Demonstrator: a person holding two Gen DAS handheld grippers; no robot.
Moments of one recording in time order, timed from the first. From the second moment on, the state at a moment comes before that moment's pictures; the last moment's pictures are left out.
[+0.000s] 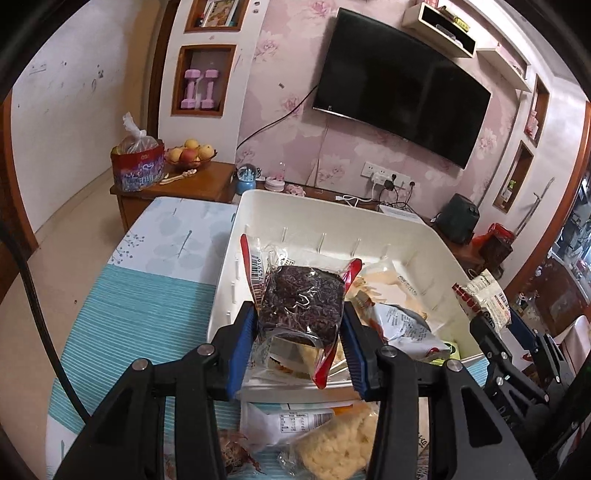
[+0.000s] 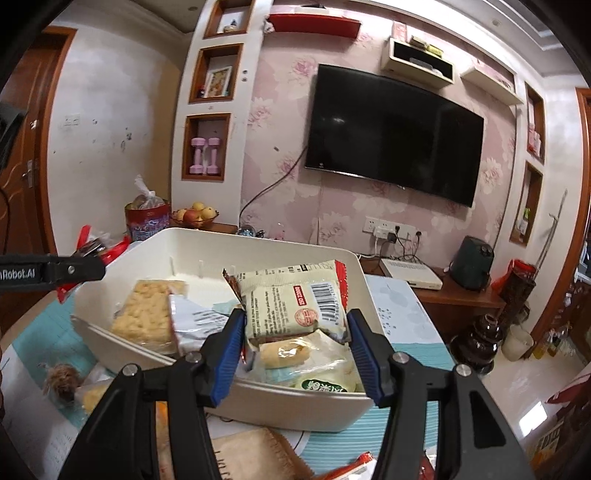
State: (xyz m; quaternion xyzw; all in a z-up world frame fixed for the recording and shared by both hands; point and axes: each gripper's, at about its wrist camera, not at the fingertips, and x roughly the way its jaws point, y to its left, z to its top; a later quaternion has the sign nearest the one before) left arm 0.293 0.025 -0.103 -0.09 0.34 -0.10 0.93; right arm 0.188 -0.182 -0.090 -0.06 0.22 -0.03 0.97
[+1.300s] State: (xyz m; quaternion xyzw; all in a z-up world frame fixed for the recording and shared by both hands) left arm 0.160 0.015 -0.046 -0.06 0.36 -0.10 0.92; right arm 0.099 -0.237 -0.043 0.12 0.31 -0.05 0.94
